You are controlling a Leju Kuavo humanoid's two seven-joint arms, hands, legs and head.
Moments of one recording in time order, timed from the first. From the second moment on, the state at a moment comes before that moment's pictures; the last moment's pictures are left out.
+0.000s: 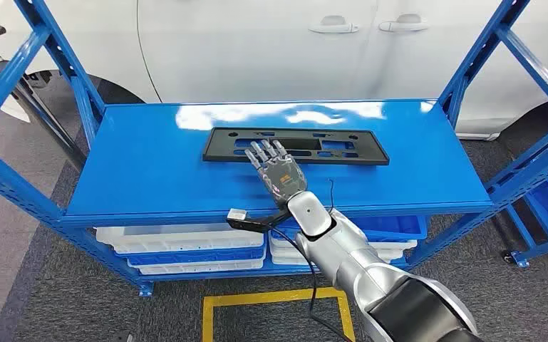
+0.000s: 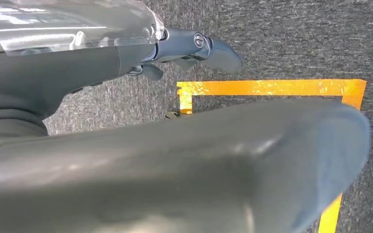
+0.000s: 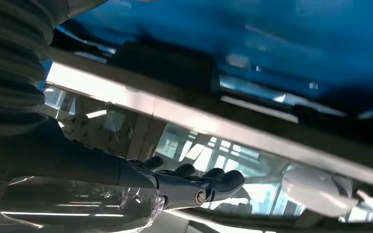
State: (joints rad) left arm -0.10 -0.01 0.05 -0.22 0.21 -0.02 -0.27; right arm -0.86 0.23 0.56 -0.33 1.53 -0.40 0.14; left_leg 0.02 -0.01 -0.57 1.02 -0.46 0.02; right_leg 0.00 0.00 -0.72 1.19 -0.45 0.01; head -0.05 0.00
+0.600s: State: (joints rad) left arm -0.09 -0.01 0.07 -0.22 0.20 -0.03 -0.28; right arm -0.84 0.23 0.59 -0.30 1.54 -0.40 0.15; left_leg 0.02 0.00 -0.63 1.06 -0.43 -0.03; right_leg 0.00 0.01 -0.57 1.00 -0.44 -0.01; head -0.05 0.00
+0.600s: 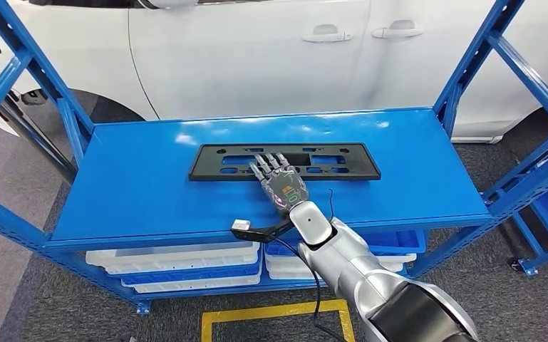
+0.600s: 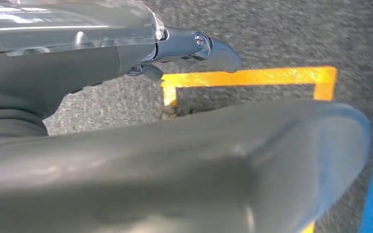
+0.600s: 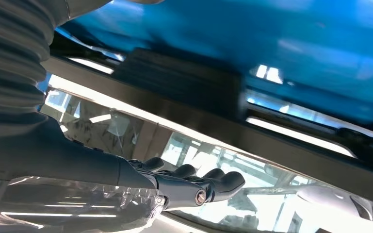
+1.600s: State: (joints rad) left arm -0.09 0.00 0.09 -0.22 0.18 -0.03 -0.29; right arm -0.86 0.25 0.57 -0.30 1.53 -0.38 0.19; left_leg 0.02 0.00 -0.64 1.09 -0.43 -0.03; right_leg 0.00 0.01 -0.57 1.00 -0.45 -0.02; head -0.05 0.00
